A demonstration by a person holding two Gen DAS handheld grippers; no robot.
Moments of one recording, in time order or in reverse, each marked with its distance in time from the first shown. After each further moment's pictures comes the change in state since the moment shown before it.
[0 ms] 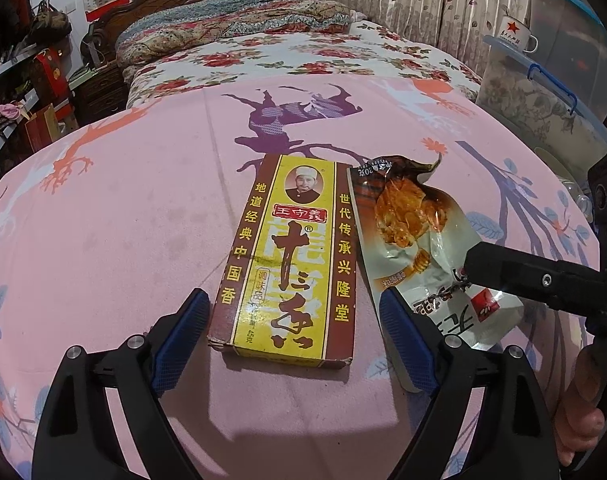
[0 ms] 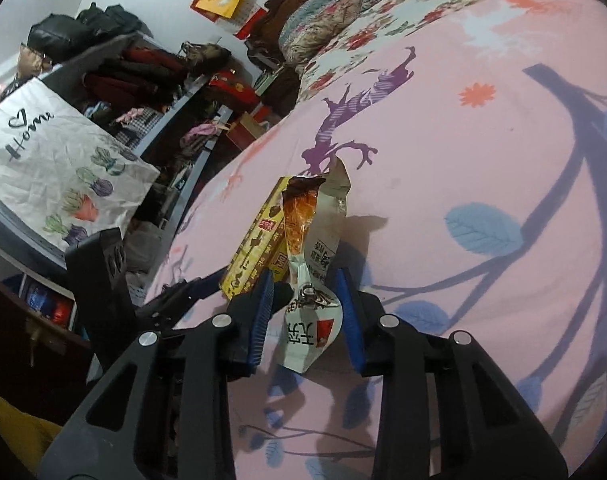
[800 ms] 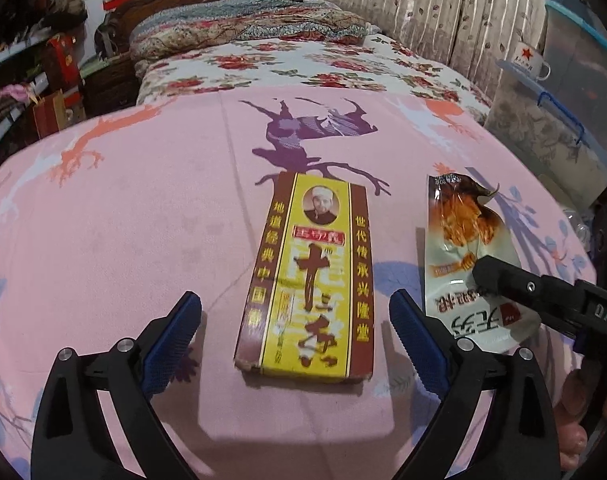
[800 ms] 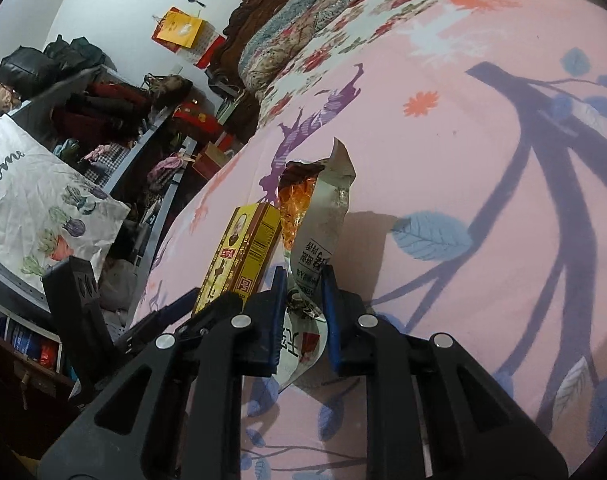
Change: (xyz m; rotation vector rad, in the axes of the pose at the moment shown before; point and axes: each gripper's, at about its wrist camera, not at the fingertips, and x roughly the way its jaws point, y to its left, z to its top) left arm -0.002 0.008 0.008 -0.062 -0.027 0.003; right arm -0.012 -0.012 0.000 0.099 -0.090 -0.108
